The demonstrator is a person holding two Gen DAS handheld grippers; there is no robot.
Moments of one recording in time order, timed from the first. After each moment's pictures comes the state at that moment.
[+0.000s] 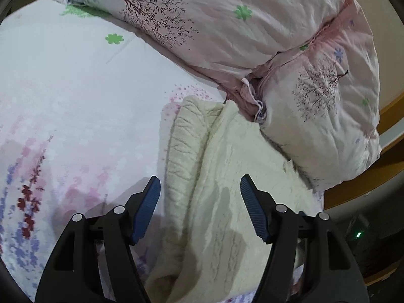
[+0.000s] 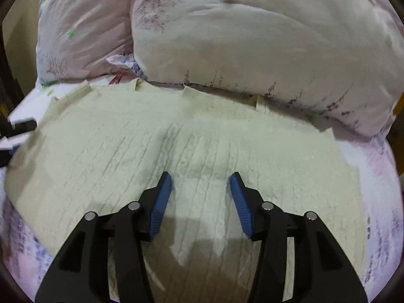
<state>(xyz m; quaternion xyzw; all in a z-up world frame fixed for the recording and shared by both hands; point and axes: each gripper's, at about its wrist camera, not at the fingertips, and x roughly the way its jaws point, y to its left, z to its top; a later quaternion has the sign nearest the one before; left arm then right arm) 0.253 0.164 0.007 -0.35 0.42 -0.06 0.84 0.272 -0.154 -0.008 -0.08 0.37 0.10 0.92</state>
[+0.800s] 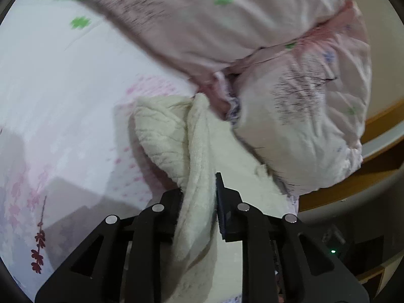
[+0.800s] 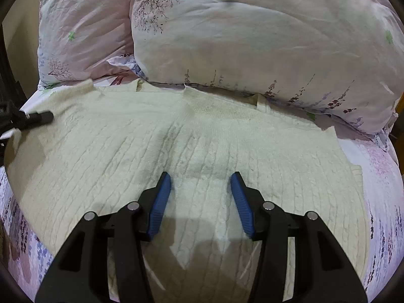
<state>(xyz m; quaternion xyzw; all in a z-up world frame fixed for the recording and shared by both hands) 0.277 0.138 0.017 -0.39 0.41 -0.12 0.82 0.274 -0.158 -0.011 -0.06 0.38 0.11 0.92</state>
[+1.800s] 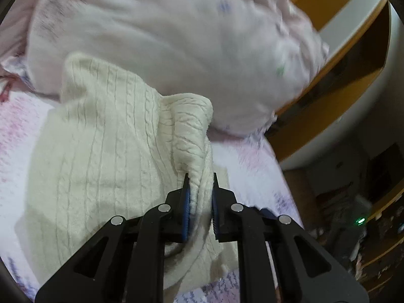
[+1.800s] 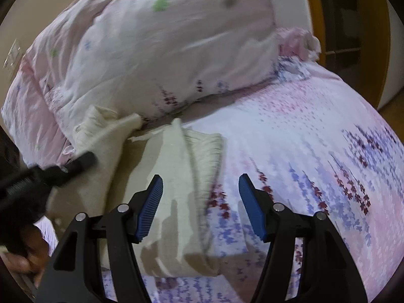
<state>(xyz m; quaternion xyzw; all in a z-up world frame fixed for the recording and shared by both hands) 0.295 -0.163 0.058 -0.20 0.43 -0.26 0.84 0.225 -0.383 0.003 0.19 0.34 0.02 0.92</state>
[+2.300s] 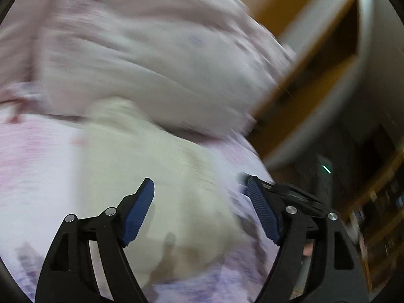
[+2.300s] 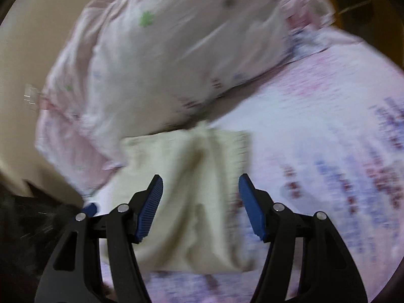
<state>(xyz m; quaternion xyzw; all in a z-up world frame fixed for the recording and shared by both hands) 0.255 -0.078 0.095 -0.21 0.37 -0.27 0.86 0.239 -0.411 0.008 0.33 0.35 0.16 0.86</state>
